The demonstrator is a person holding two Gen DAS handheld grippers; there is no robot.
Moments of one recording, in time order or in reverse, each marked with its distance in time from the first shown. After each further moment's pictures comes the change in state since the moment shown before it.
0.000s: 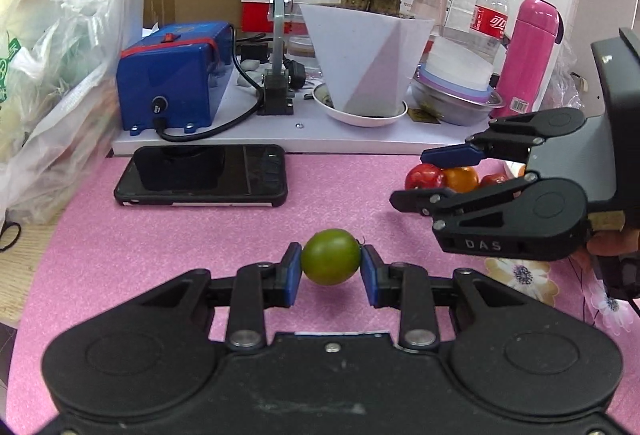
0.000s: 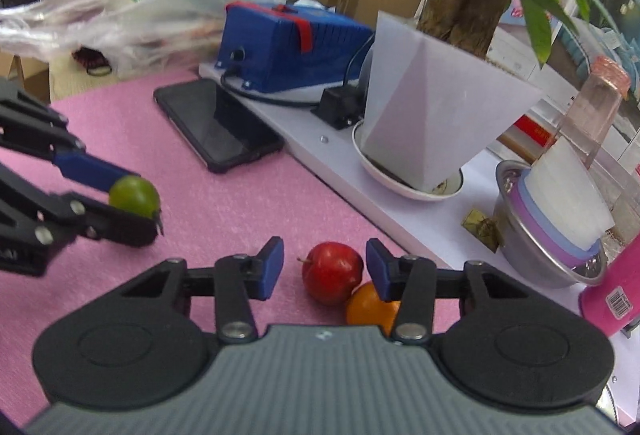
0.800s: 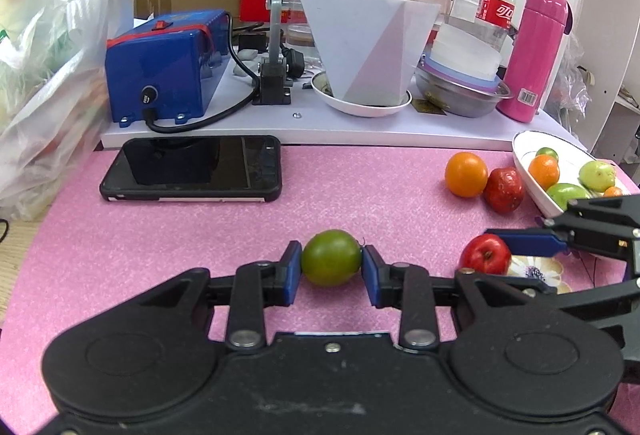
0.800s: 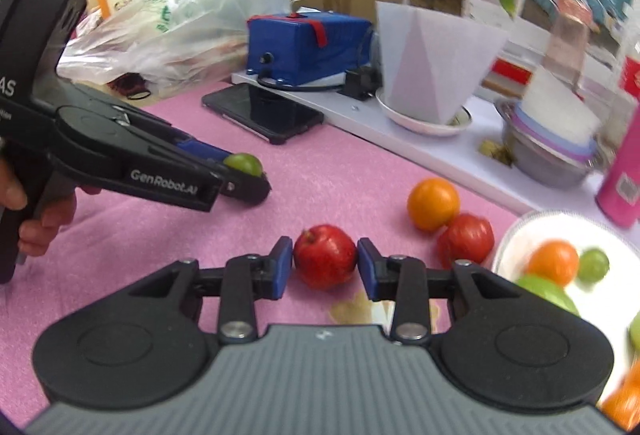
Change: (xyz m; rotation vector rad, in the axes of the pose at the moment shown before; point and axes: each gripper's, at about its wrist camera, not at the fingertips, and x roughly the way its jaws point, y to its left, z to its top) left arm 0.017 -0.006 0.000 -0.001 0.019 0.015; right arm -0.063 0.024 -0.047 0.219 -0.035 0.071
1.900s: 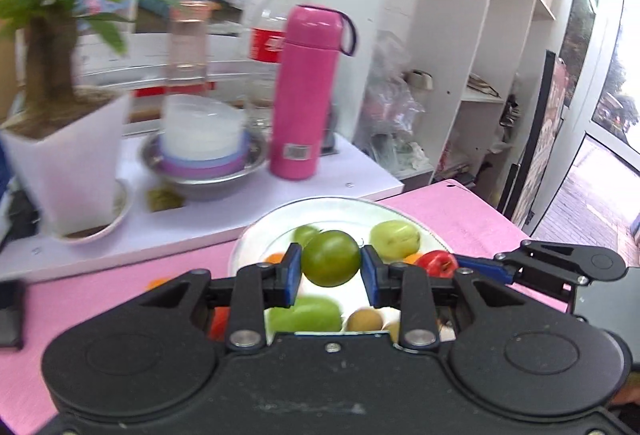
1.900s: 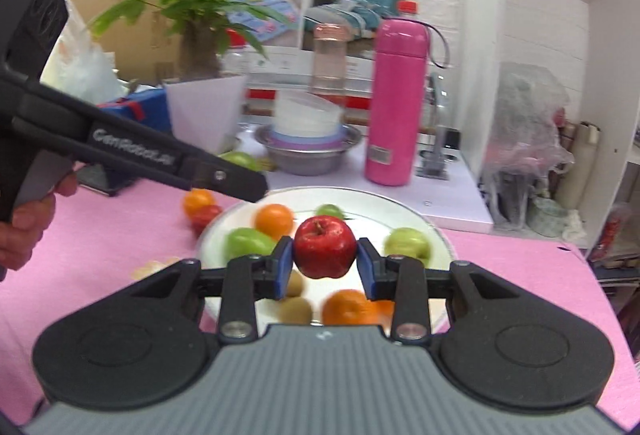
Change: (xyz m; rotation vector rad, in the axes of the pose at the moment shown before) left arm 0.020 -0.178 0.064 0.219 -0.054 -0.381; right arm -0.123 -0.105 -0.061 0.250 -0.172 -0.360
